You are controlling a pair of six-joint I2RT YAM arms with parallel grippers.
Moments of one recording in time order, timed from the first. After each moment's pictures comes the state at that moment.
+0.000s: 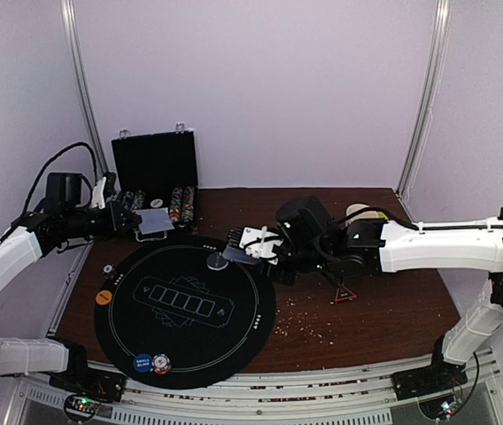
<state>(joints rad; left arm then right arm) -0.18 1.05 0.88 -0.37 0.46 -0.41 1.08 1.59 1.22 -0.27 0.23 -0.46</state>
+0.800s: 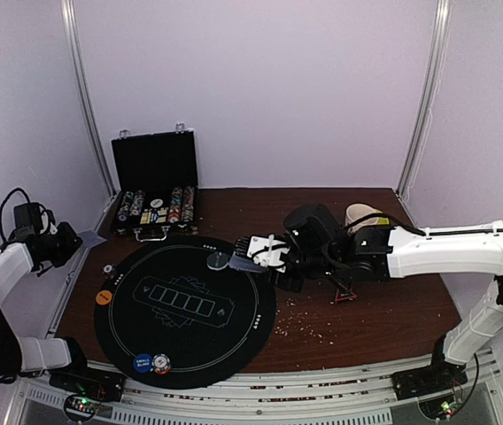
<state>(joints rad) 0.38 1.08 0.68 -0.28 0.34 -0.52 1.08 1.54 1.14 -0.25 0.20 -0.47</state>
